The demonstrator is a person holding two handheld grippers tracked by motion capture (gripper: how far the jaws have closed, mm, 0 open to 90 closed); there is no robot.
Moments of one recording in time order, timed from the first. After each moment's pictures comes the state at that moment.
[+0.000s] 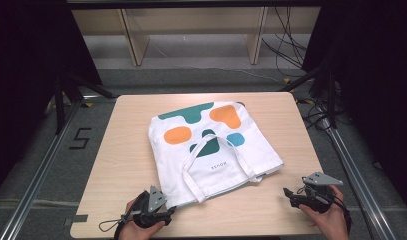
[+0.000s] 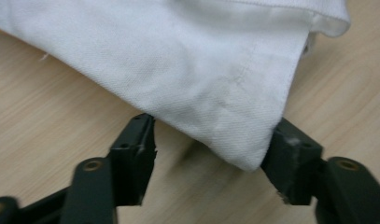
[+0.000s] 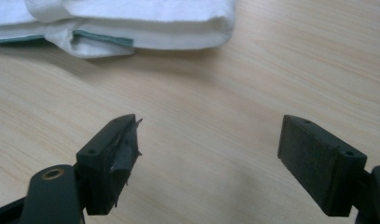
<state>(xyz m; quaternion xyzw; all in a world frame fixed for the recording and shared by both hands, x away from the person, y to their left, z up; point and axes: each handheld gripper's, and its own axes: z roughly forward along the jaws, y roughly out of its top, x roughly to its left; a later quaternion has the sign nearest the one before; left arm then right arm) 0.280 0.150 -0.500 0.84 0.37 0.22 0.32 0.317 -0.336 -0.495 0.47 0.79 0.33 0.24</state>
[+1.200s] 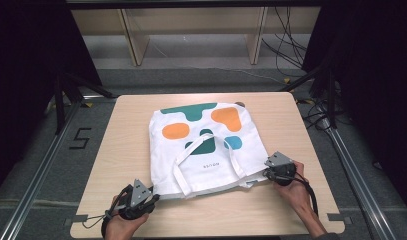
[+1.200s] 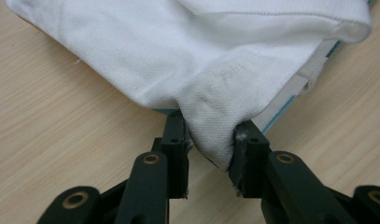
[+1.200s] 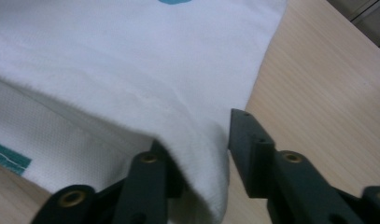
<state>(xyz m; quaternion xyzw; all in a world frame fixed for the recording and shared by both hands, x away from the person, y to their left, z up) 0.291 0.185 -0.491 0.83 0.36 0.25 0.34 0.391 -0.260 -0.500 0.32 0.85 0.25 0.32</state>
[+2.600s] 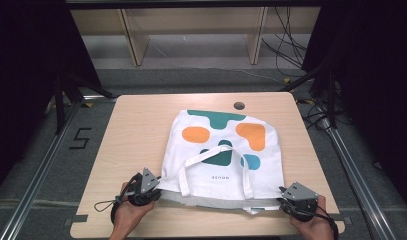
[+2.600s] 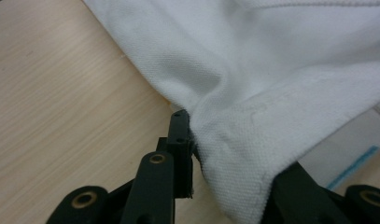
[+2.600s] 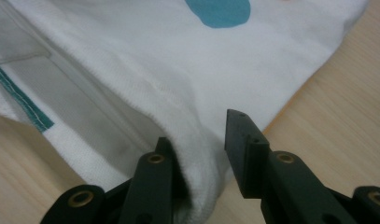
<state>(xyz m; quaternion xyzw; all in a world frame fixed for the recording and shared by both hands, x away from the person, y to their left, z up) 0.324 0.170 -0.496 0.84 0.35 0.25 0.33 0.293 -0.287 -0.492 0.34 0.86 0.27 0.28</state>
